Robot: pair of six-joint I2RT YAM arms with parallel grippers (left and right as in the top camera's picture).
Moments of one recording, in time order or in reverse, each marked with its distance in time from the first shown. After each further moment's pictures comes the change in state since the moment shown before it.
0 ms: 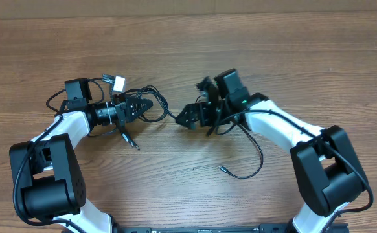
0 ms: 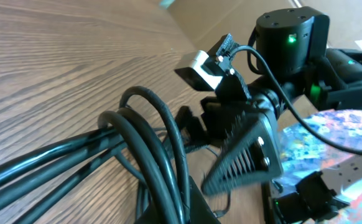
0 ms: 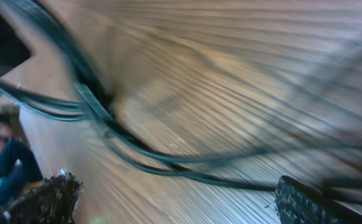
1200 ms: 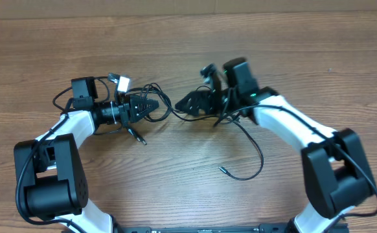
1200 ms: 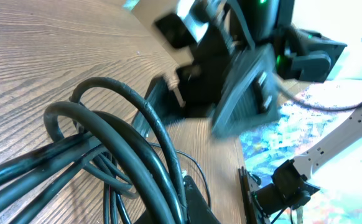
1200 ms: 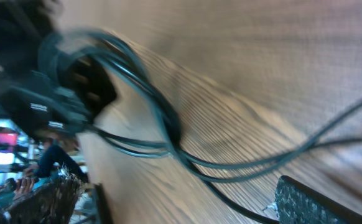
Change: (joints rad) left arm -0.046 0.000 0.000 0.031 0.095 0.007; right arm -0.107 -0.050 0.046 0.048 -0.188 0.021
